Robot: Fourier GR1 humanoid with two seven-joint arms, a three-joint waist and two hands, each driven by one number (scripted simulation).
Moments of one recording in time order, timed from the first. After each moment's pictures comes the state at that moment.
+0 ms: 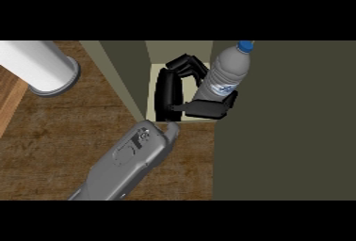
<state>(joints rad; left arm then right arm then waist) -0.76 0.00 -0.51 -1.19 0.44 0.77 -0.24 0.98 -0.08 -0.19 -2.42 -0.20 0.61 -0.38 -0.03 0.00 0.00</state>
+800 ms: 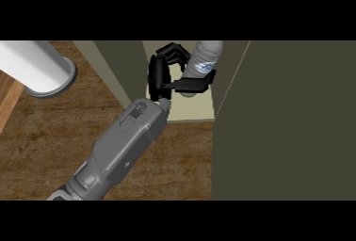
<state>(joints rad) -0.91 0.00 -0.38 -0.78 0.56 0.68 -0.42 0.97 -0.08 -0.20 -2.40 -0.24 0.64 -0.35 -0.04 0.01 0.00</state>
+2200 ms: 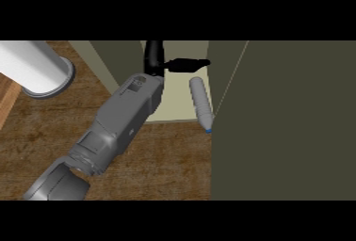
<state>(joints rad) -1.21 0.01 -0.25 -0.27 0.51 0.53 -0.58 0.91 -0.11 -0.23 -2.39 -0.29 0.65 -0.33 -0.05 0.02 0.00</state>
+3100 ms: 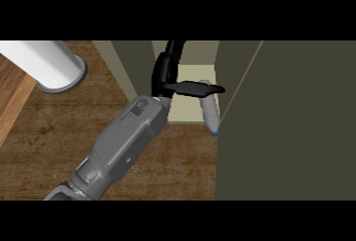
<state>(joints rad) -0.95 0.00 -0.38 -0.71 0.60 0.40 -0.50 0.91 -0.08 -0.16 -2.40 -0.30 0.62 -0.29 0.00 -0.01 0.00</state>
